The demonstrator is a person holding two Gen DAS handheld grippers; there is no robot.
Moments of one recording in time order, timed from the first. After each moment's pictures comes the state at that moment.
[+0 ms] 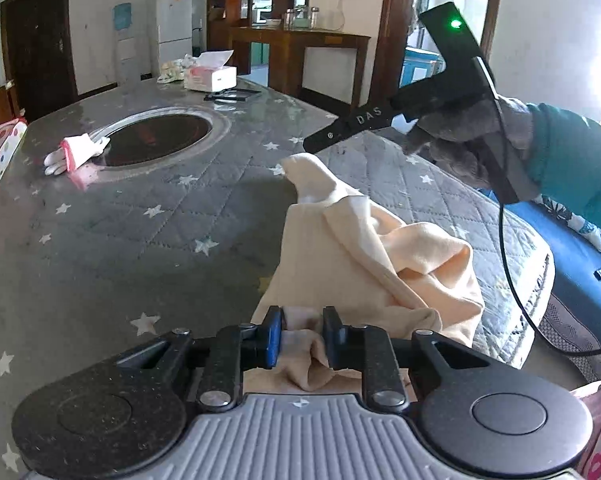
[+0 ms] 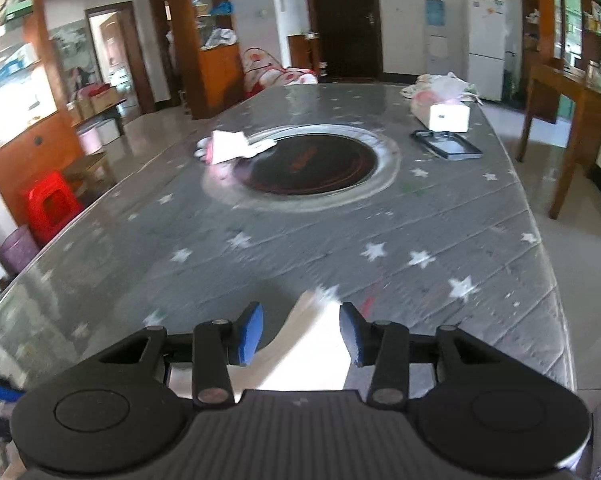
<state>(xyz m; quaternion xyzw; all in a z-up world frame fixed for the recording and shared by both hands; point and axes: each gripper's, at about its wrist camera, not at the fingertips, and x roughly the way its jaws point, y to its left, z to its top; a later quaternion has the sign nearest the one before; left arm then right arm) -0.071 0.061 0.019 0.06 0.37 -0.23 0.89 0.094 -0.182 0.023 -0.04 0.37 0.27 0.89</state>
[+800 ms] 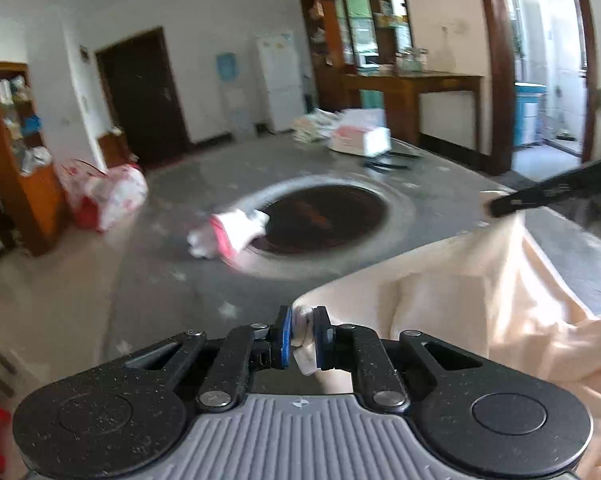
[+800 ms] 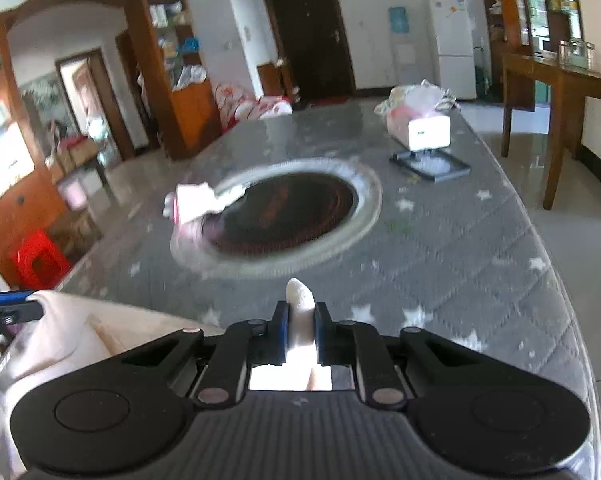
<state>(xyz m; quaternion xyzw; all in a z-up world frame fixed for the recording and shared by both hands) 0.054 0.135 0.046 0.11 0.29 -0.05 0.95 0.148 -0.176 0.024 0.03 0.33 0.24 0.91</state>
